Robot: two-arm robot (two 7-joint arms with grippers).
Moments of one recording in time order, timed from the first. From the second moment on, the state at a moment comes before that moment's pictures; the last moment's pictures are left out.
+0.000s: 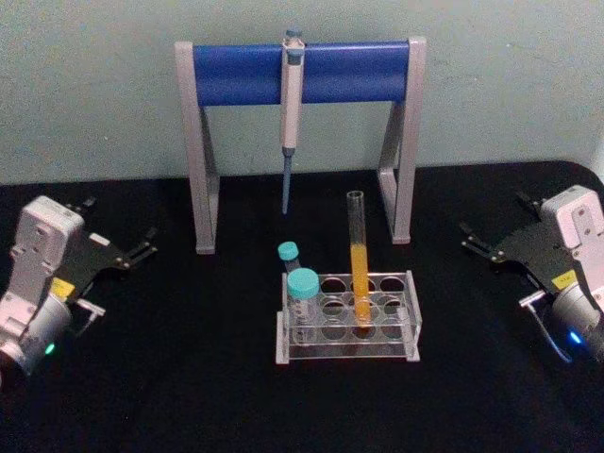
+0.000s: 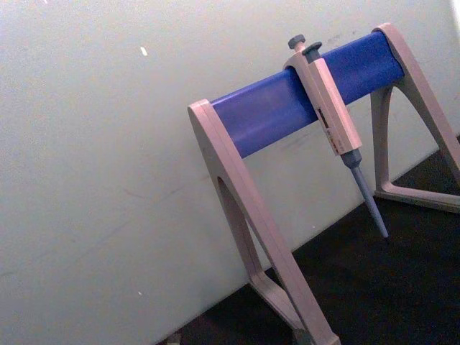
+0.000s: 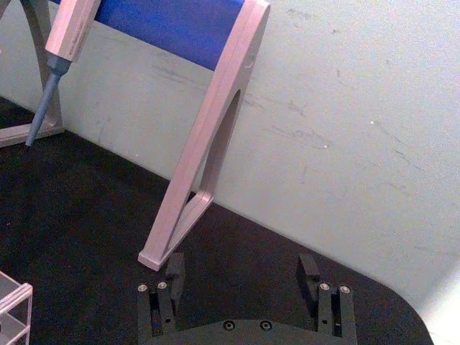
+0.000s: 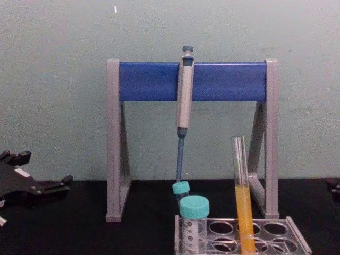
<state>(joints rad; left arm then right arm) -0.20 0.60 0.45 -1.41 -0.25 -0.12 0.03 0.20 0.60 -0.45 -1.41 0.25 -0.12 -0.03</state>
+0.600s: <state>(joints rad) -0.20 0.60 0.45 -1.41 -0.25 -0.12 0.03 0.20 0.60 -0.45 -1.41 0.25 -0.12 -0.03</state>
